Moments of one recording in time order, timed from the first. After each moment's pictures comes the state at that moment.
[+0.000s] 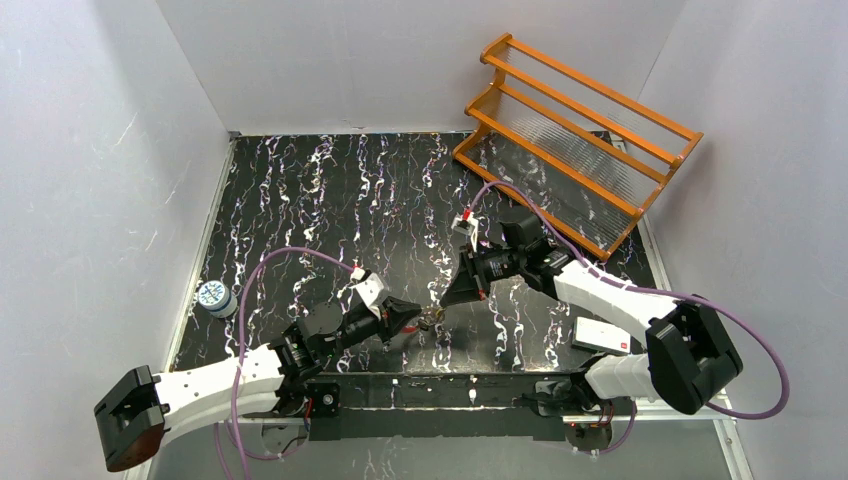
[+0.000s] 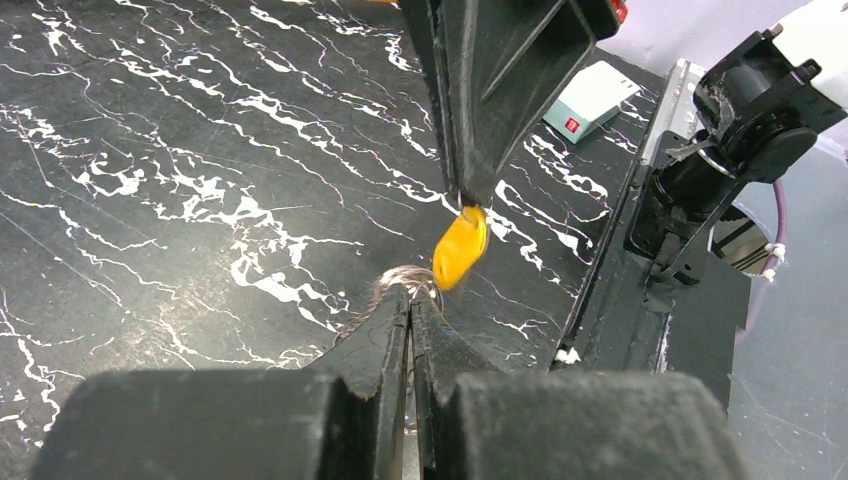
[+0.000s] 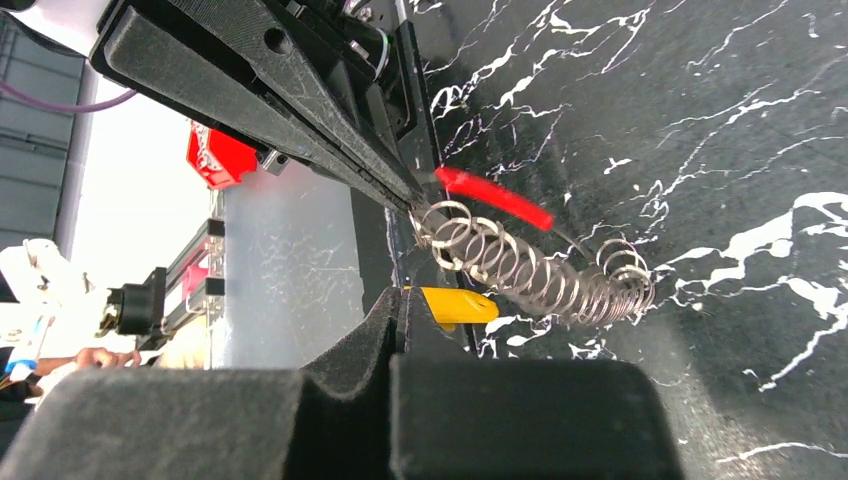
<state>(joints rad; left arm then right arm) -1.03 0.73 0.17 0.48 0.02 -0.21 0.63 1.29 0.73 -0.03 -1.02 0.34</state>
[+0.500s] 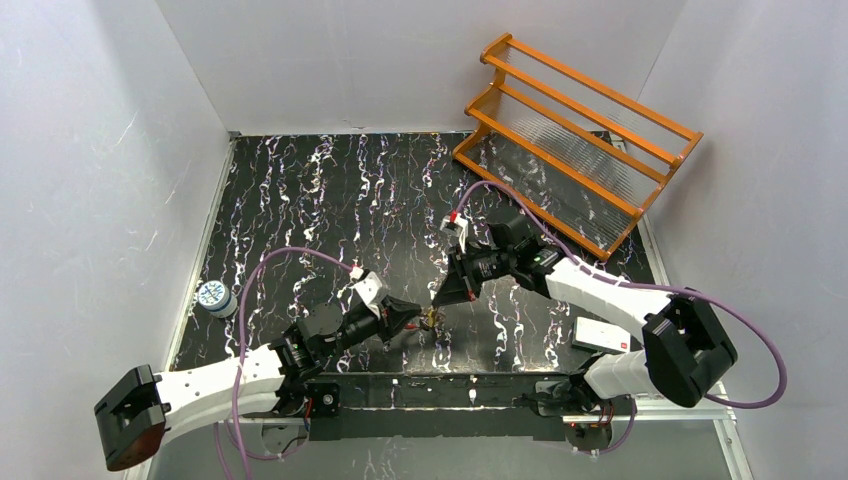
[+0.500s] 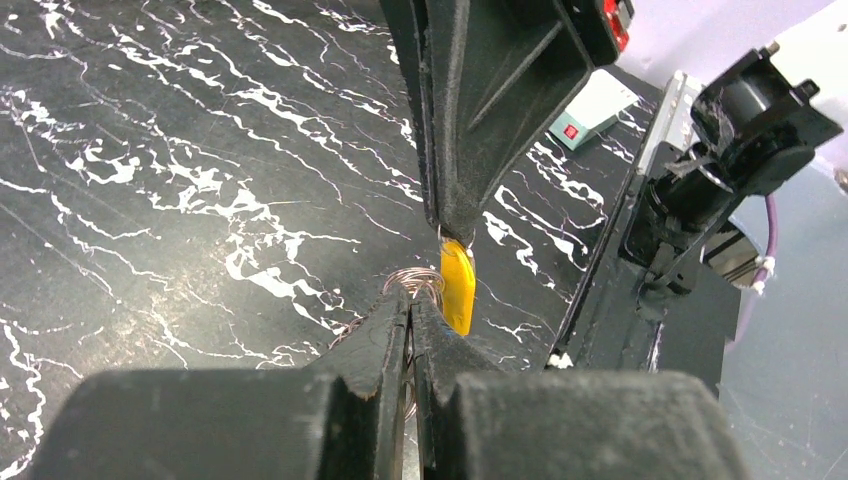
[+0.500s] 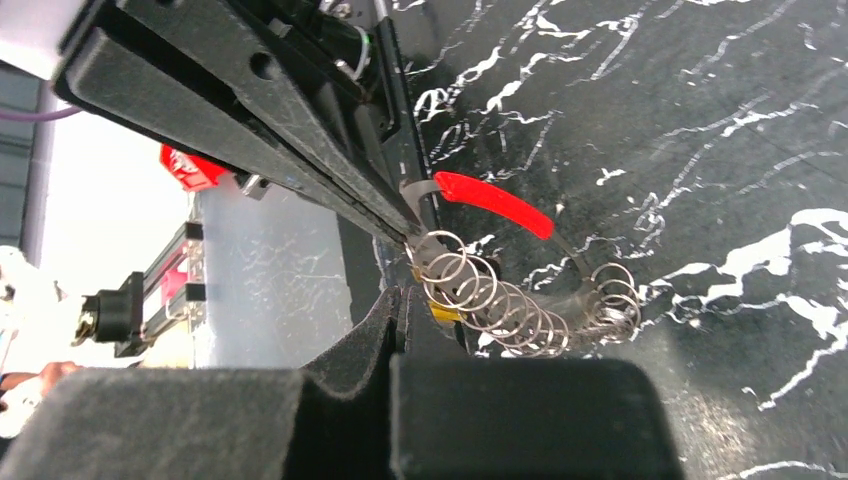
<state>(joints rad) -1.03 0.73 0.15 0.50 0.02 -0.23 0.71 1.33 0.78 -0.04 -0.95 0.34</state>
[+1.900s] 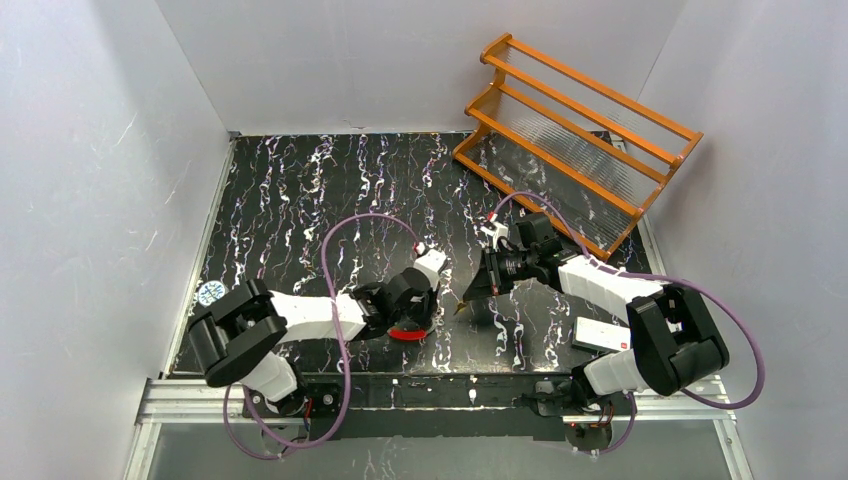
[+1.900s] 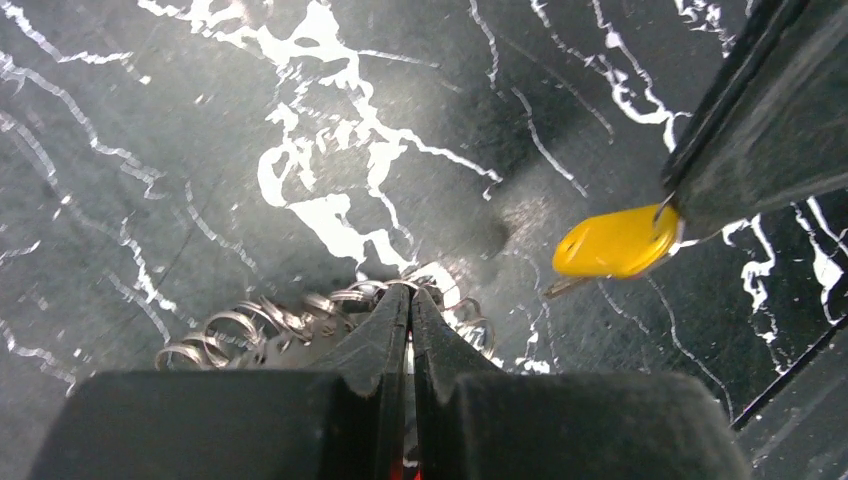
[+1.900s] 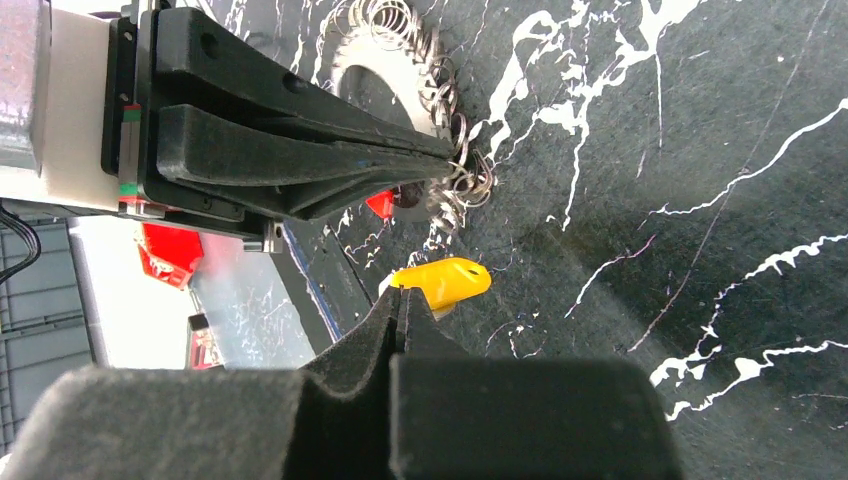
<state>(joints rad) -1.03 1.47 0.59 0.19 -0.18 -0.40 0.46 1.39 0.66 -0.14 -0.85 0.36</state>
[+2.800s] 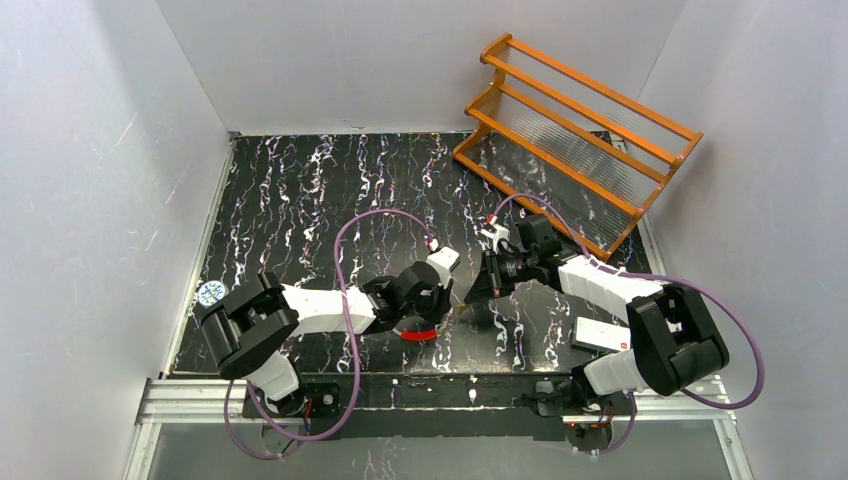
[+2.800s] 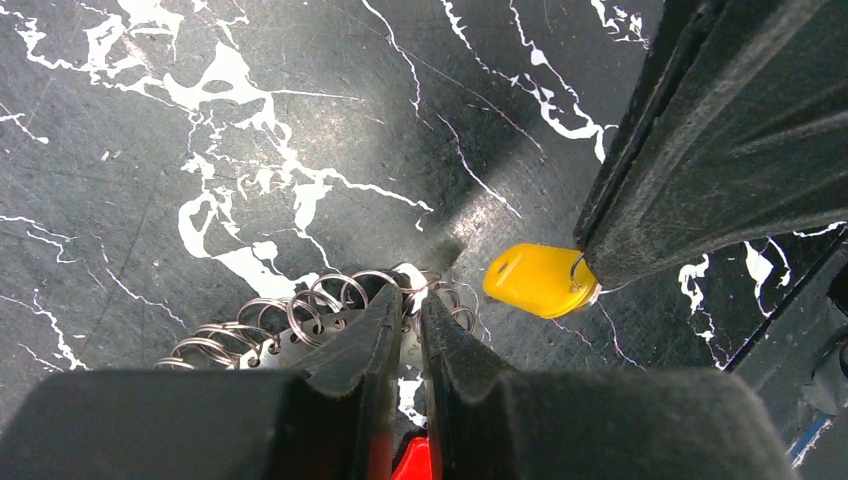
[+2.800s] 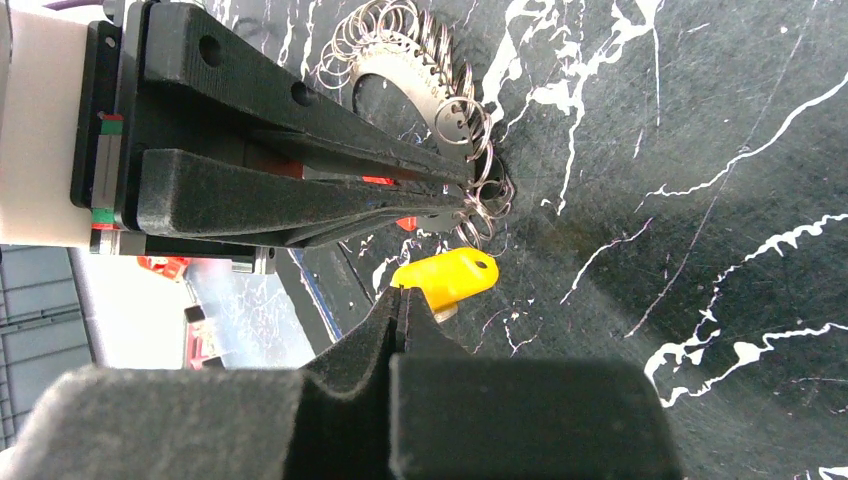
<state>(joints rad) -1.03 1.56 0.68 0.20 -0.08 -0.39 0.46 1.39 0.66 -0.18 -0.85 0.34</state>
